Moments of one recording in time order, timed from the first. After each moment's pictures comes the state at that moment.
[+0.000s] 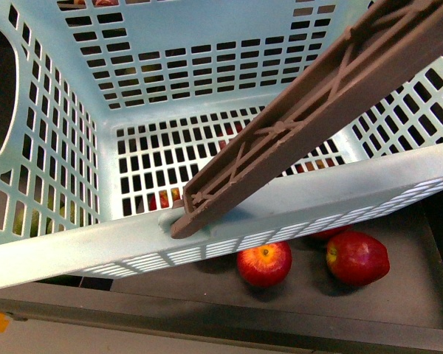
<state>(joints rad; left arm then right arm) -0.59 1.60 1.31 -0.28 0.32 -0.96 -0.79 2.18 0.95 0.33 -0.19 -0.83</state>
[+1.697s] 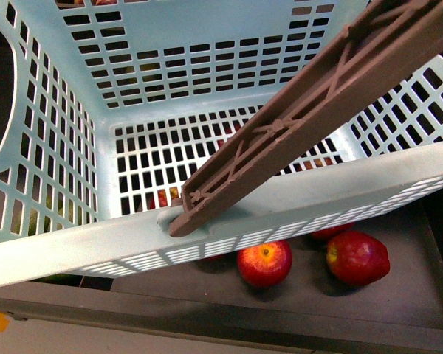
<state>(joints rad) -0.59 1.60 1.31 -0.28 0.32 -0.96 -0.61 2.77 1.85 -0.09 -0.17 -0.89</state>
